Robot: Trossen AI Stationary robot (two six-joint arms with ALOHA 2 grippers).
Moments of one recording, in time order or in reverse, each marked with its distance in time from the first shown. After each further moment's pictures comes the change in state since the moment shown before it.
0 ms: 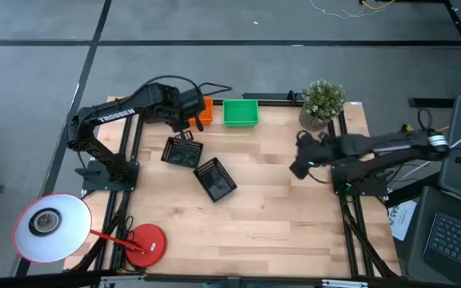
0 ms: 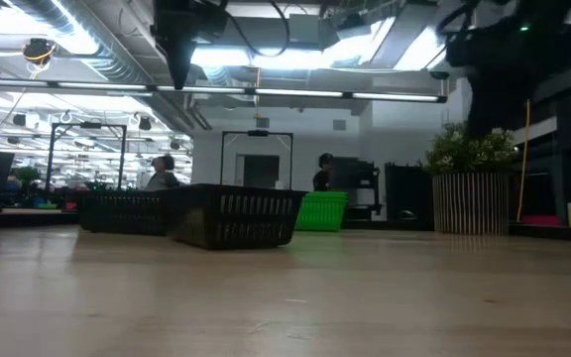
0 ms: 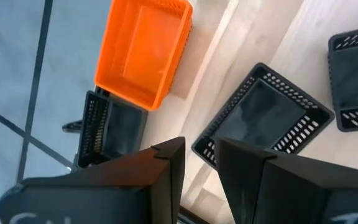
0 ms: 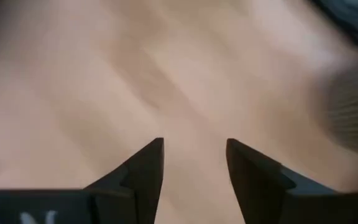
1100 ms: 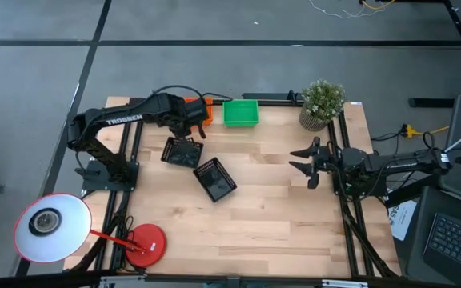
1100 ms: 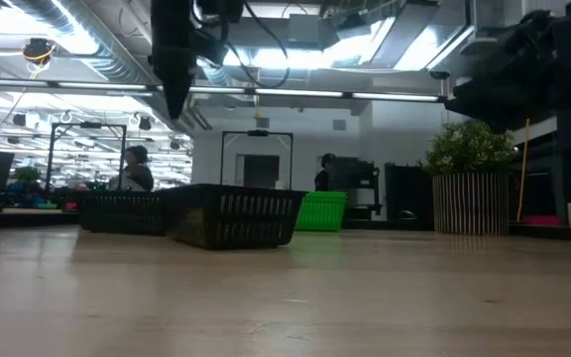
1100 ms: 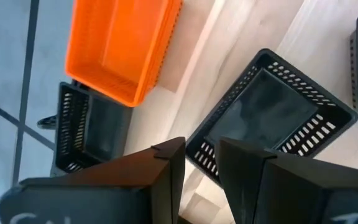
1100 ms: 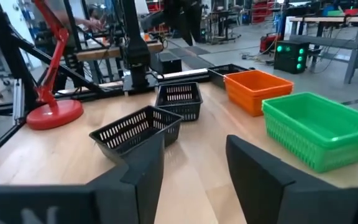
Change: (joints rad) left arm -0.009 0.000 -0.203 0.137 0.002 -0.029; right arm -0.004 -0.717 -0.763 1.149 -0.172 -0.564
